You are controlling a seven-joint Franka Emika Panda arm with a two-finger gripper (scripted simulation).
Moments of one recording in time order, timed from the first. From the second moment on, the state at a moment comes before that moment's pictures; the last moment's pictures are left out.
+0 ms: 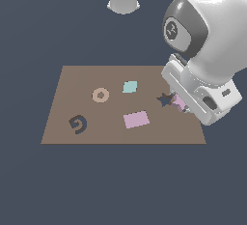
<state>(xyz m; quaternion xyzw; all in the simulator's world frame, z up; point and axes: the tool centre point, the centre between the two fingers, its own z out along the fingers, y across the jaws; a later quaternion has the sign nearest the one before) 0.019 0.184 0.037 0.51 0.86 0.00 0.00</state>
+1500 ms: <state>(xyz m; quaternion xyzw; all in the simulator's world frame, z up) 0.003 0.142 0.040 0.11 0.99 0.00 0.00</state>
